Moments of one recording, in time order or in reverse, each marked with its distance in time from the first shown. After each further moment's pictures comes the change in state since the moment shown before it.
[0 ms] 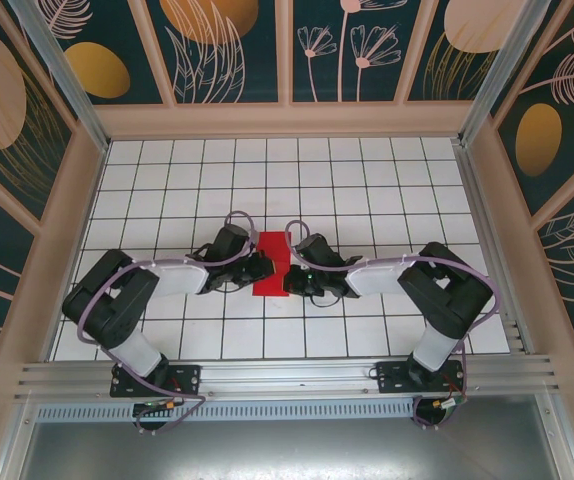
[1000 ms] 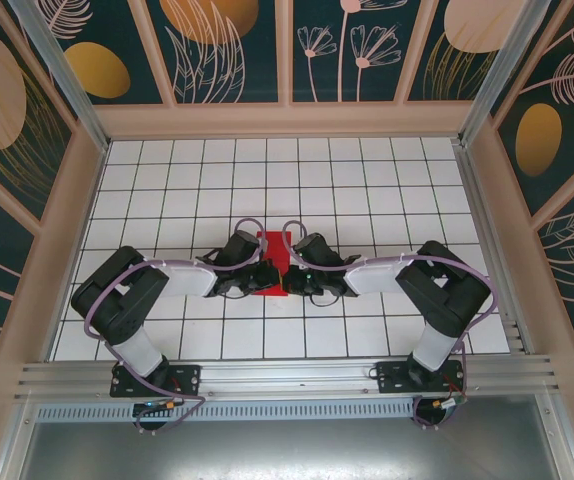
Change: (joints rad) left arm -0.067 0.063 0.024 -0.051 -0.051 0.012; right arm 0.000 0.018 0.010 -0.009 -0.003 -0.056
